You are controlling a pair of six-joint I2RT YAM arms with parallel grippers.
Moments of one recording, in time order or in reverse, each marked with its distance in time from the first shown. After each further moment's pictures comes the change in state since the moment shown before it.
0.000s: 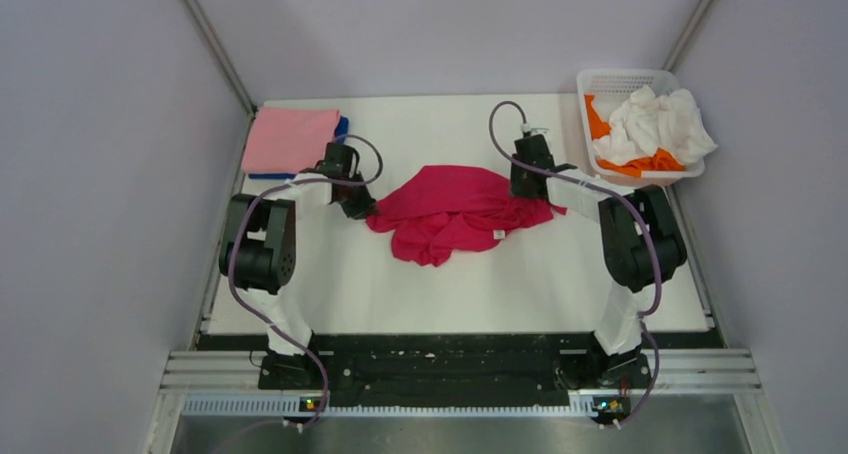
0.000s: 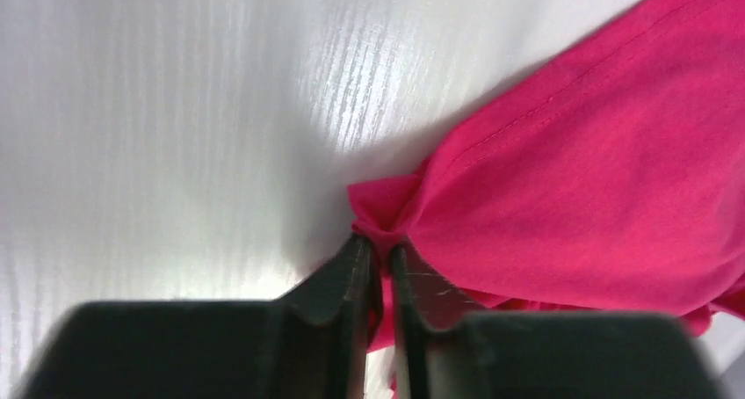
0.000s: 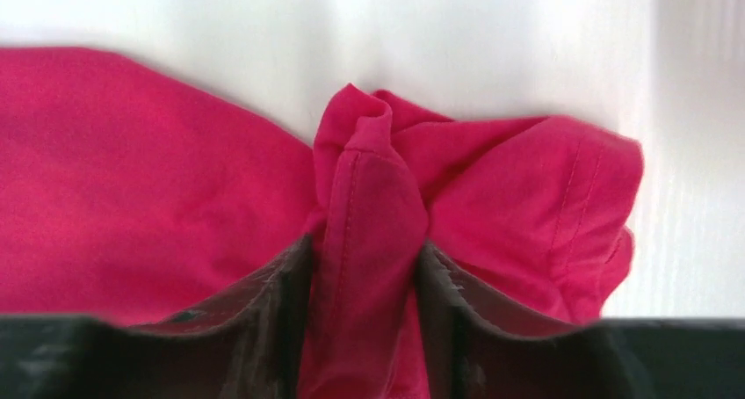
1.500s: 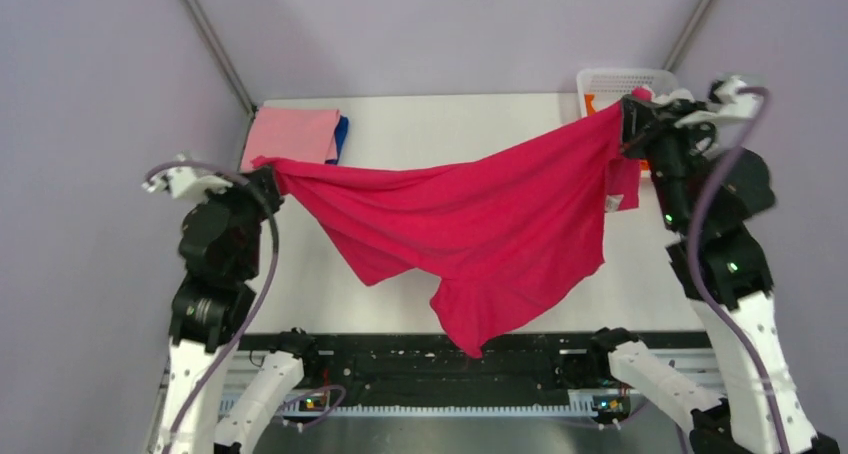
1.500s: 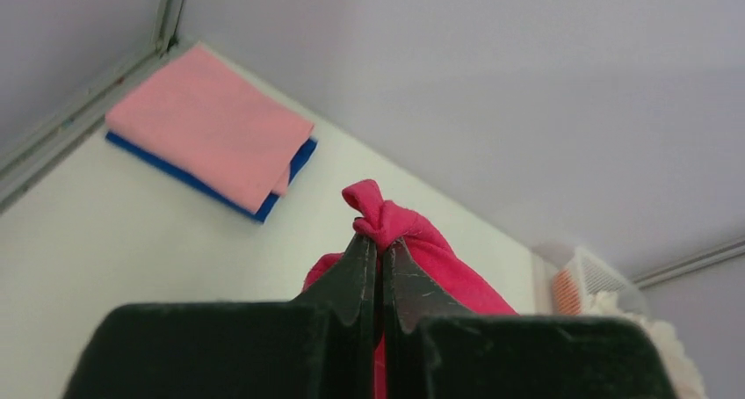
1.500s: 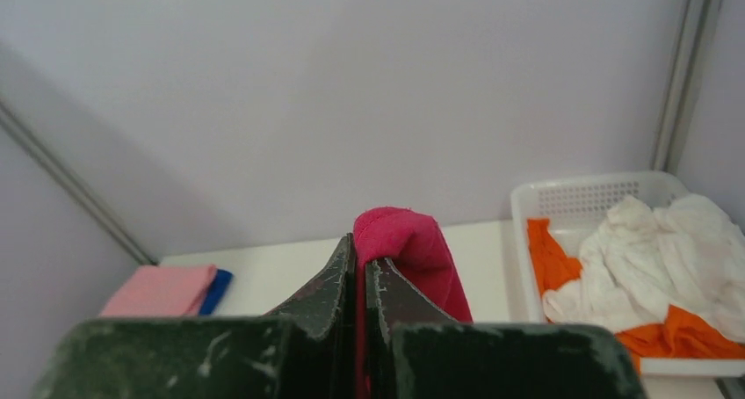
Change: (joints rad) left arm -0.040 -1.265 0.003 -0.113 -0.578 0.023; right arm 0.000 -1.059 0.246 -0.152 -0.044 -0.089
